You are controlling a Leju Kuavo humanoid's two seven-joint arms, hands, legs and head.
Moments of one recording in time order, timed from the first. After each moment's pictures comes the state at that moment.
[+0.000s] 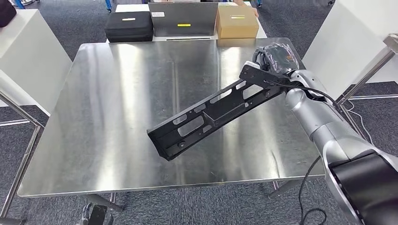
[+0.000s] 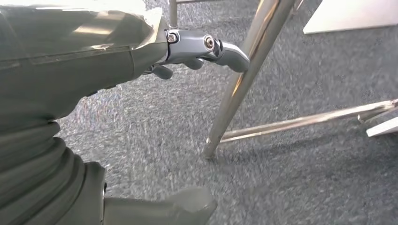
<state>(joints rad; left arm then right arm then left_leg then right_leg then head) -0.14 0.01 -0.09 -0.30 0.04 0.54 -0.58 -1.20 -0.15 0.74 -0.45 0.55 -0.20 -0.34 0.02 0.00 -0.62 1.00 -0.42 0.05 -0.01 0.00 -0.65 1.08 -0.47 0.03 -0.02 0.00</state>
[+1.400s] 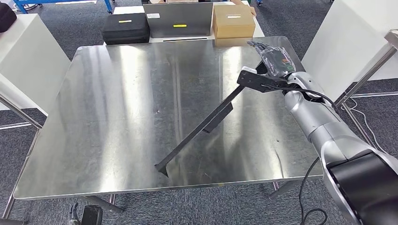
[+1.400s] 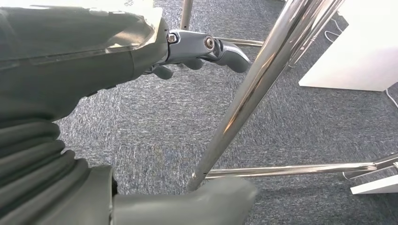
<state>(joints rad) -0.11 -0.04 0.27 -0.38 -0.15 0.63 -0.66 -1.19 -0.13 0.75 -0.42 0.59 -0.18 -0.37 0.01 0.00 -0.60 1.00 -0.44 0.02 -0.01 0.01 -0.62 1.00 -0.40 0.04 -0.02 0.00</state>
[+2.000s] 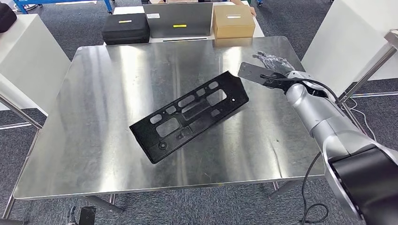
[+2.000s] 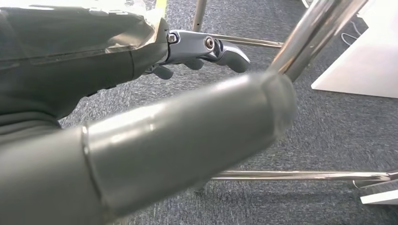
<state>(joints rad) -0.11 -0.04 0.27 -0.37 -0.09 0.63 -0.66 -1.24 -0.13 0.74 -0.38 0.56 0.17 -0.08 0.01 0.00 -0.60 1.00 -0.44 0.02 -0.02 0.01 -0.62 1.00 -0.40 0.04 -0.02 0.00</state>
